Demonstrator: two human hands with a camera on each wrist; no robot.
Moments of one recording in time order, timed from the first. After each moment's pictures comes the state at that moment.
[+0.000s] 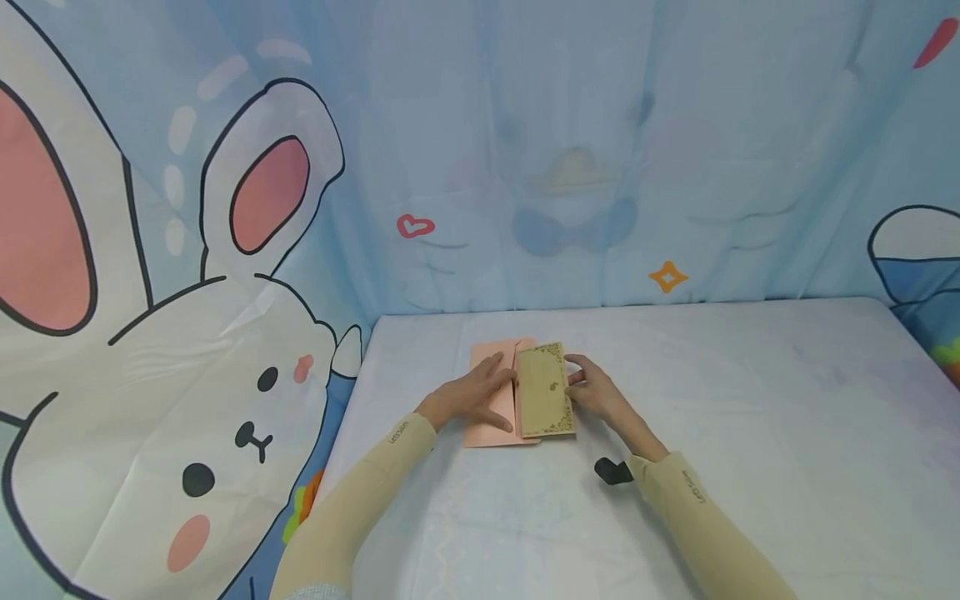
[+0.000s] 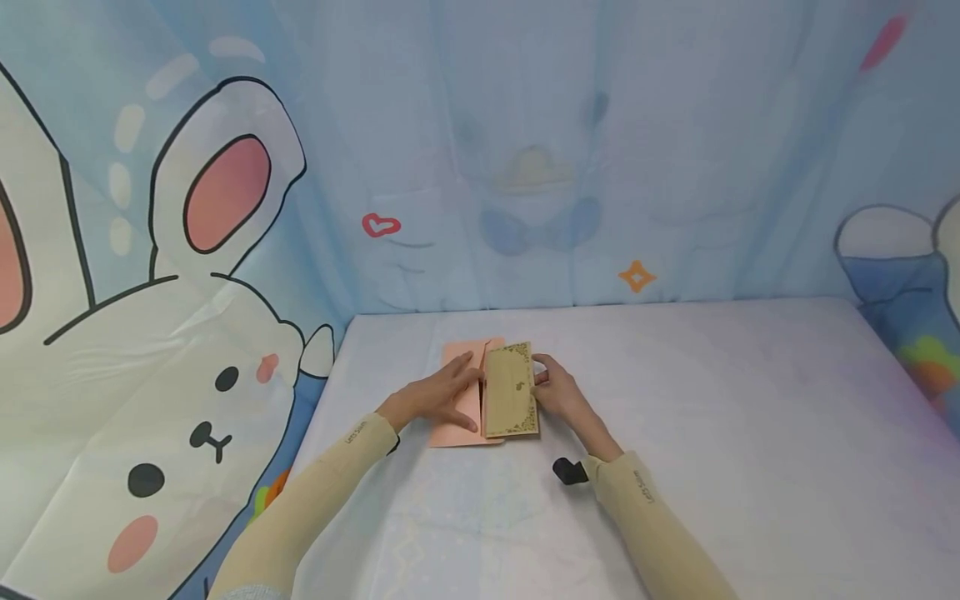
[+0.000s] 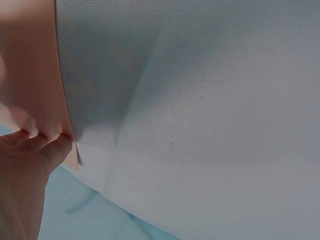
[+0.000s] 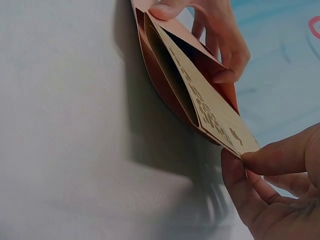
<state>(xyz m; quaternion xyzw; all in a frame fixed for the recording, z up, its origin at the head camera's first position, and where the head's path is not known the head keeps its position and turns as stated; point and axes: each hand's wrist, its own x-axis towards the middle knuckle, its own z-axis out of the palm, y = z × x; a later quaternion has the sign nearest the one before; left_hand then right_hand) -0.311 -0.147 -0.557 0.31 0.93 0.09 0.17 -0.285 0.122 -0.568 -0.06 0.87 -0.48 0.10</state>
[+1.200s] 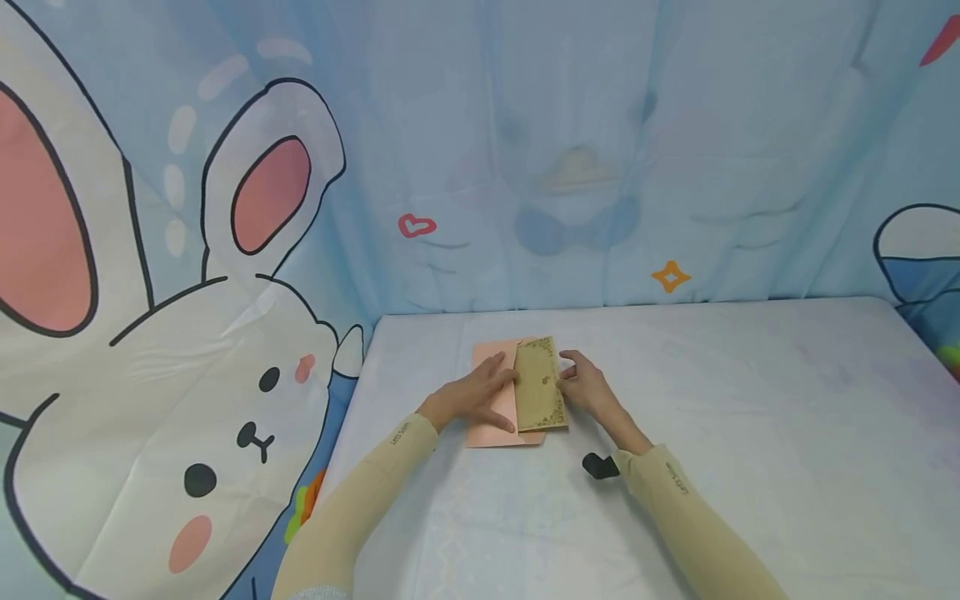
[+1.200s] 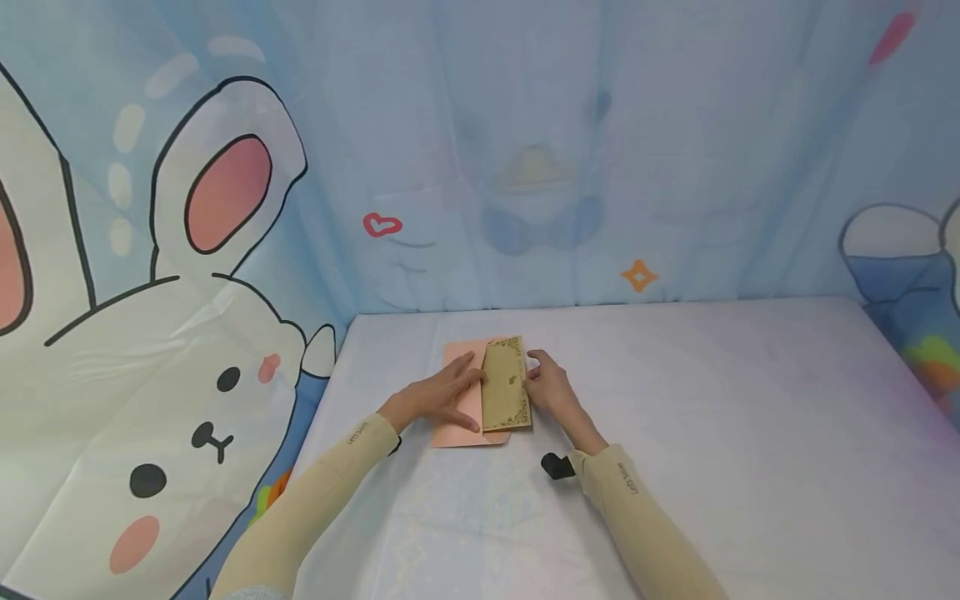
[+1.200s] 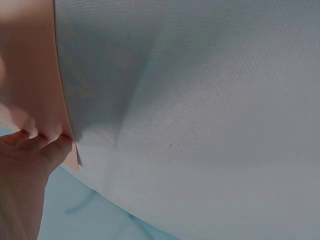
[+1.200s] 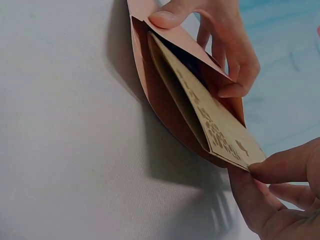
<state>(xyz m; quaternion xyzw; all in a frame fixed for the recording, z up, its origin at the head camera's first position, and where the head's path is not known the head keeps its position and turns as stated) -0.314 -0.148 -0.562 0.31 0.93 0.07 0.17 -0.295 0.103 -0.566 -0.02 0.89 -0.46 0.08</state>
